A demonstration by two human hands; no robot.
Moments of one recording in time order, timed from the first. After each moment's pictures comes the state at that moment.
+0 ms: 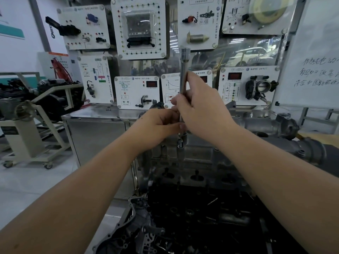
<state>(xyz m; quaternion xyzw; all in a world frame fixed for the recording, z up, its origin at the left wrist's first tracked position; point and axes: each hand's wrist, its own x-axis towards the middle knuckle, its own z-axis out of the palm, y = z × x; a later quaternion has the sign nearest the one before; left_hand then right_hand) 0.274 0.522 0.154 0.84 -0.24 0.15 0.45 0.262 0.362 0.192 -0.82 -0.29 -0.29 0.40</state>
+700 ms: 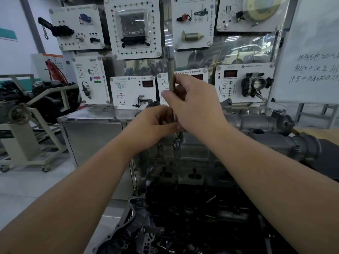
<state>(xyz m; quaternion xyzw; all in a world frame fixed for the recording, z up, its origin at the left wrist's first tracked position) 0.272 0.522 0.155 0.85 -0.23 0.16 0.45 0.263 0.370 0.190 -0.80 -0.27 -0.35 0.41</state>
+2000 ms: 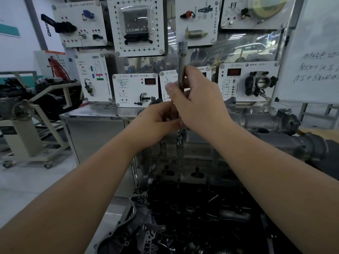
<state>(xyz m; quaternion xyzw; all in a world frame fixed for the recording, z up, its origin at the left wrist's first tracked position) 0.270 0.523 0.156 0.84 -0.25 0.16 0.45 0.263 0.370 0.189 -0.80 -0.27 -0.34 0.42</state>
